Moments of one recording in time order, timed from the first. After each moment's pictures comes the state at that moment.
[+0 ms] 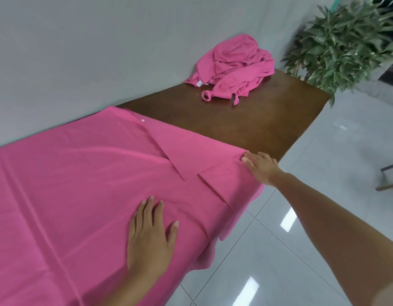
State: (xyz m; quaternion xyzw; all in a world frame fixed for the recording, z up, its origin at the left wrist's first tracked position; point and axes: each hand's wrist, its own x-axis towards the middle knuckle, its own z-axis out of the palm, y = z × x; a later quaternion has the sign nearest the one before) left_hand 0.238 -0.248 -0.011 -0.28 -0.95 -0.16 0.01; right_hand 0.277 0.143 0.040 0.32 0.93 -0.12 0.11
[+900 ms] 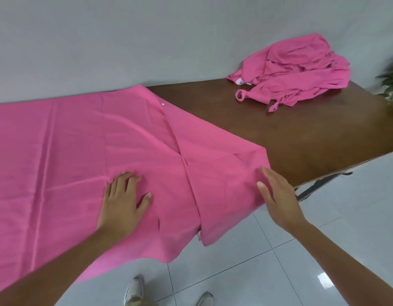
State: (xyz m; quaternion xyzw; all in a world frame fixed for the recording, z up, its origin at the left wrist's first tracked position) left_hand 0.255 -0.195 -0.012 -0.13 -0.98 -0.15 0.07; right_hand 0.326 0.225 0.004 0.09 0.97 -0.22 -0.07
